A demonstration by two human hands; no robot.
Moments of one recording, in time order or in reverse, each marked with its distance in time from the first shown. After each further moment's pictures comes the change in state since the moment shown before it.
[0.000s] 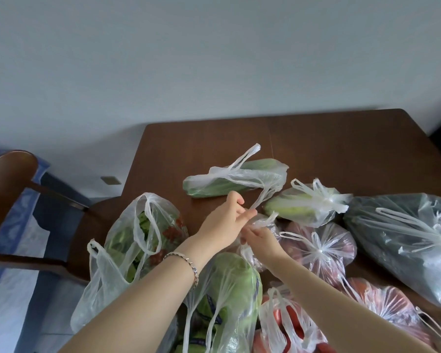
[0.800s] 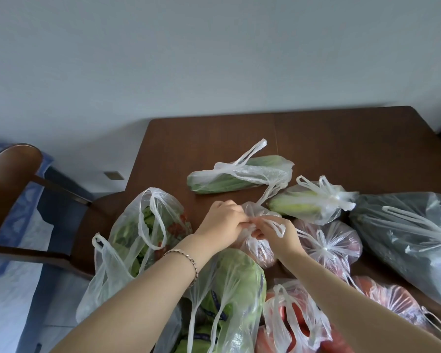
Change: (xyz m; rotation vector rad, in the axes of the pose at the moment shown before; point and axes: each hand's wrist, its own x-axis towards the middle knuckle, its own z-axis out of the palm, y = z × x) left_hand 0.000 -0.030 0.002 0.426 0.009 0.344; right_hand 0.005 0.016 -0.015 0.159 0.158 -0.184
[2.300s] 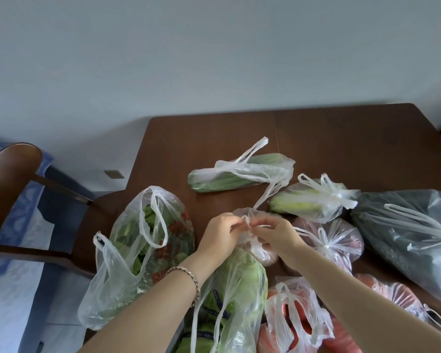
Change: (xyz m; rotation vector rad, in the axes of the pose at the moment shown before) left_hand -0.018 0.007 0.021 -0.473 0.221 -0.314; right_hand -0.002 -0.015 0.000 0.156 -0.146 0.313
